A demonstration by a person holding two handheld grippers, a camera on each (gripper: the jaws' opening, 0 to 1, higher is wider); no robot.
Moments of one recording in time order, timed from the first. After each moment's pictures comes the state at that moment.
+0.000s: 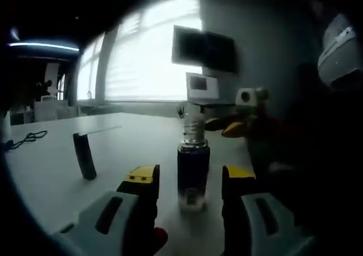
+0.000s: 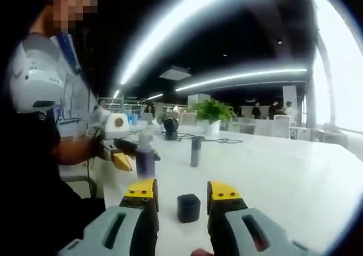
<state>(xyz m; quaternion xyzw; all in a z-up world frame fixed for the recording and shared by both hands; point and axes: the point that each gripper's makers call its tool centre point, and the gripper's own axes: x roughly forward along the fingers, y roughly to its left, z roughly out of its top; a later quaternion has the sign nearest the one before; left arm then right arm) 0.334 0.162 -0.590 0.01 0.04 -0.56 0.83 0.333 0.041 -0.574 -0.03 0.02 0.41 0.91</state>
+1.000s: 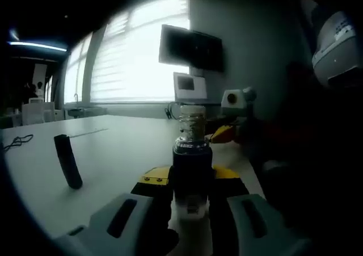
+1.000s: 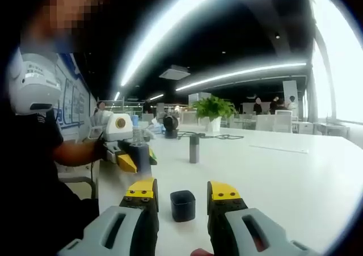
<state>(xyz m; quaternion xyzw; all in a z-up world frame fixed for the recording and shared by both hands) 0.340 0.144 -0.594 0.02 0.02 -0.59 0.80 0.343 0.041 -0.588 -0.01 0.03 0.42 0.91</state>
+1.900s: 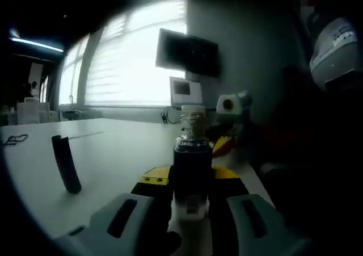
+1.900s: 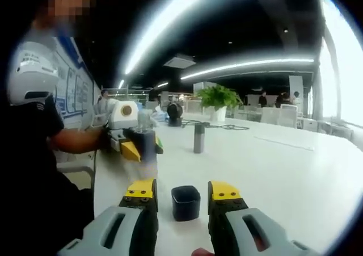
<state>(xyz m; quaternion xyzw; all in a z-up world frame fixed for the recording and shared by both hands) 0.345 0.142 -0.591 0.00 0.01 -0.61 0.79 0.349 0.062 -0.608 -0.05 0.07 0.44 0.89</state>
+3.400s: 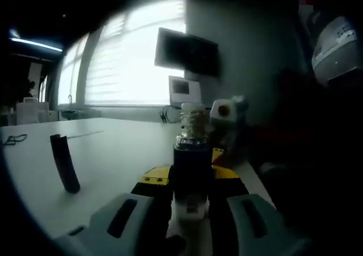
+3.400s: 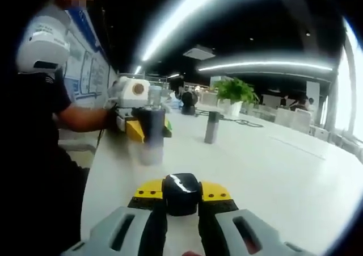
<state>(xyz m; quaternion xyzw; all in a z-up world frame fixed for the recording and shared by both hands) 0.339 0.139 -0.592 0.00 0.01 -0.62 0.79 0.348 0.071 -0.626 -0.11 0.07 0.47 0.87</state>
